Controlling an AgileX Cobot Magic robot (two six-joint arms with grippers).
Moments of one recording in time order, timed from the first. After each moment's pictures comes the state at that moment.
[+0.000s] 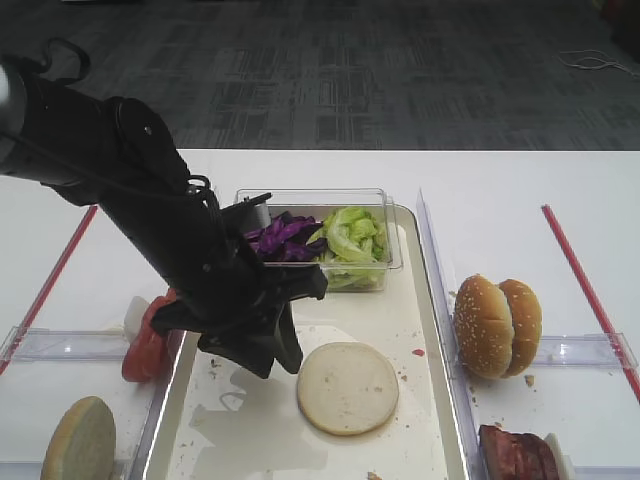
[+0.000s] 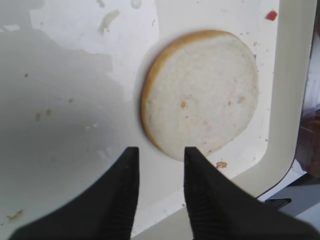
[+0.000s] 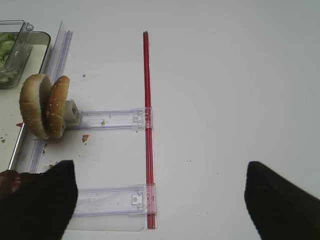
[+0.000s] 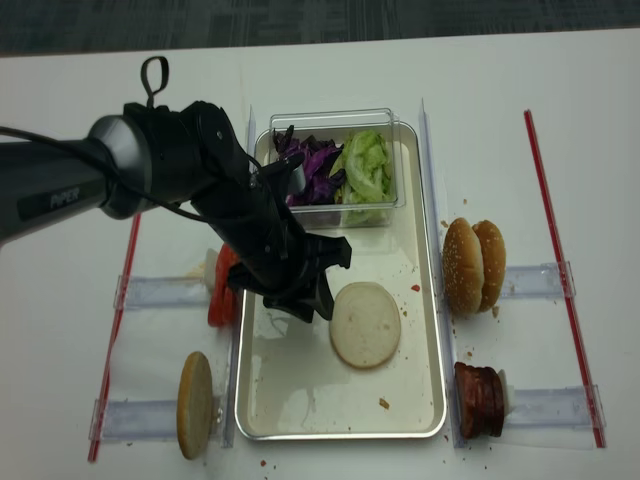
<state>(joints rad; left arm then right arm) -0.49 1.84 -1.10 -0.67 0.88 0.10 -0.04 -0.02 -0.47 0.00 1.13 0.01</state>
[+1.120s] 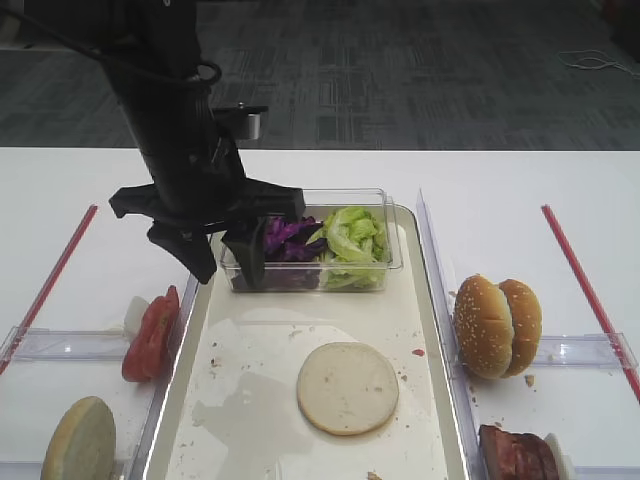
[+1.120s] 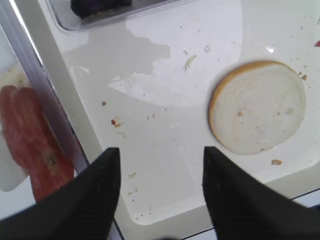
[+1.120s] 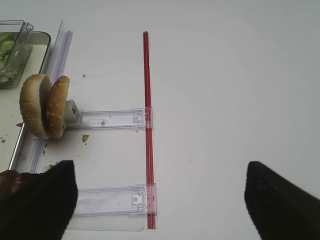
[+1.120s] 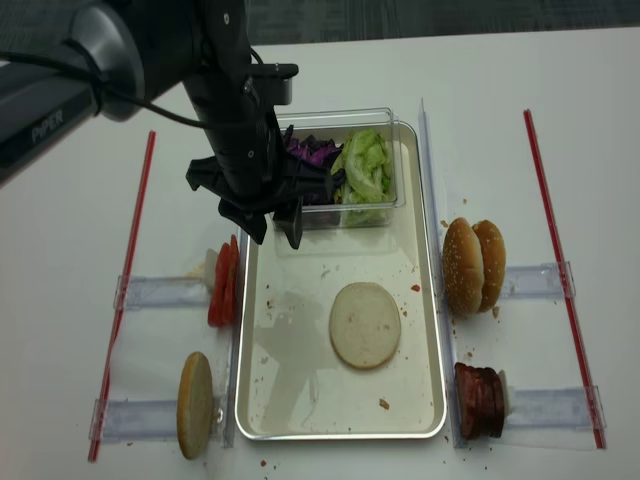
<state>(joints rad) -0.49 1.84 -1.47 -0.18 1.21 -0.21 -0.04 -0.02 -0.47 0.00 1.13 0.01</state>
